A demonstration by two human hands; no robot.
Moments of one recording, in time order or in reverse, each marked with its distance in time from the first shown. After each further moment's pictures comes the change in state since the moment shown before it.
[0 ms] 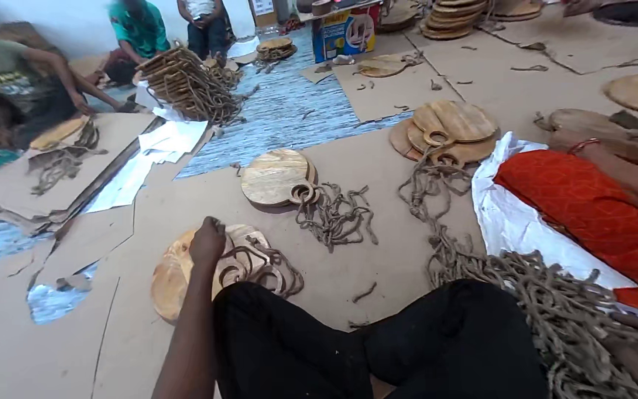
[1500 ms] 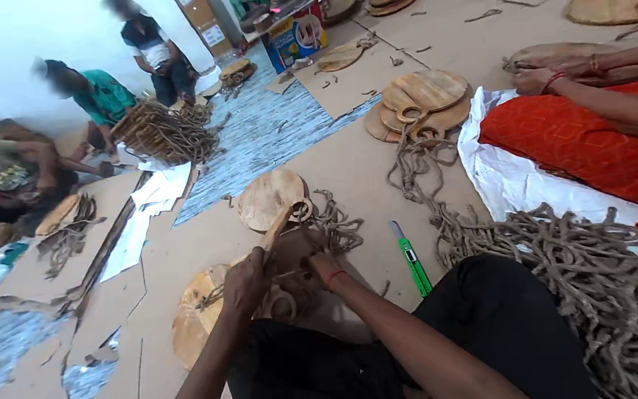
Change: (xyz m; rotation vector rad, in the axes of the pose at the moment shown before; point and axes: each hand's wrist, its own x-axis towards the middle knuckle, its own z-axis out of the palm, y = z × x) left_hand -0.080 0.076 0.000 0.248 0.332 0.880; right_hand 0.065 -0.214 0.384 -0.233 -0.809 -0.496
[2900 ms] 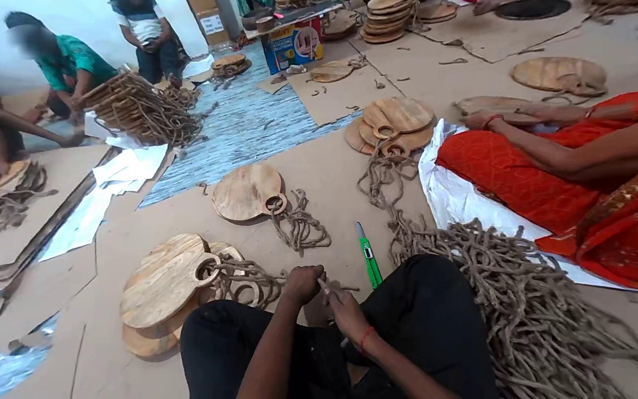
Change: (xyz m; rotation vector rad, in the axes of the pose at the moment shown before) left_hand -0.022 0.131 0.169 -0.327 -0.879 0.199; right_hand -0.178 0.035 0.027 0.728 0.225 0.410
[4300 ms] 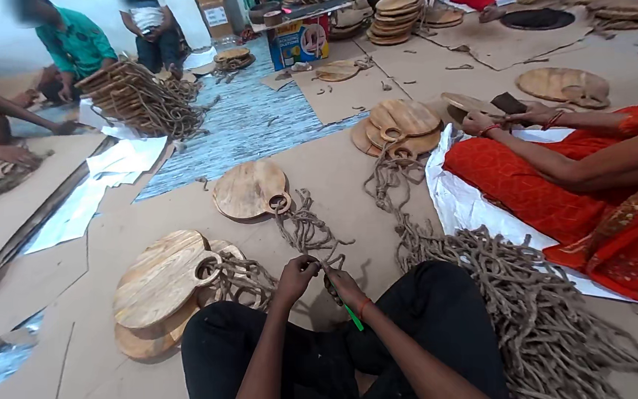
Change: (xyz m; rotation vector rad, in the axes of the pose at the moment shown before) left_hand -0.028 -0.020 -0.022 -0.959 0.350 -0.053; right_hand 0.077 0.006 -0.004 0.293 -0.149 0.043
